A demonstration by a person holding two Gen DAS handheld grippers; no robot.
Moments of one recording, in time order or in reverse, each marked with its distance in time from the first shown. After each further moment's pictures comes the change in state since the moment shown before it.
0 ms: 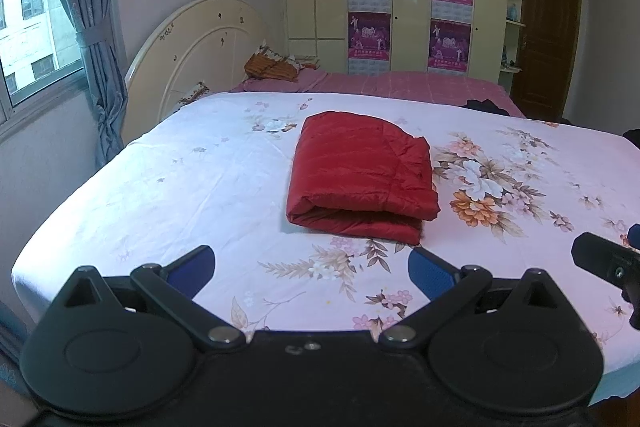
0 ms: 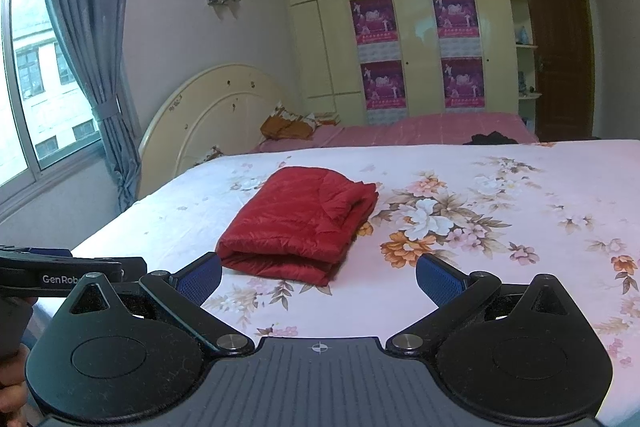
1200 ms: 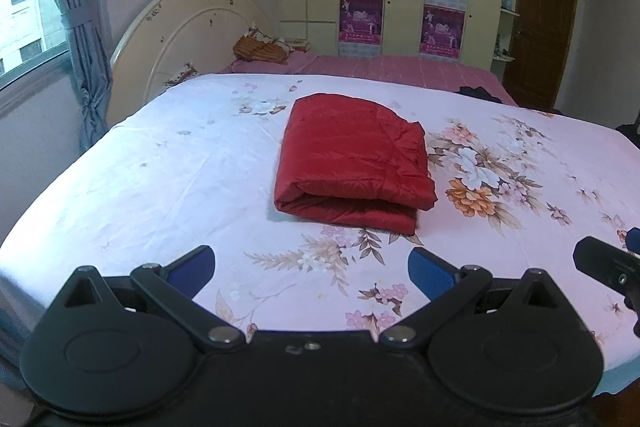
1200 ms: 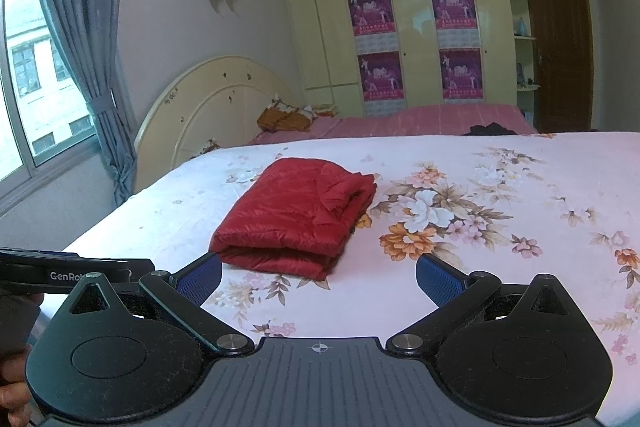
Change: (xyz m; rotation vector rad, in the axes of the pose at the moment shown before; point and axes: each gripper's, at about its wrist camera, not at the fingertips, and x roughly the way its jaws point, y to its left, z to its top) left arm 0.028 0.001 0.001 -0.009 0.046 -0.048; right arm 0.017 -0.006 -0.003 0.014 0.029 -0.010
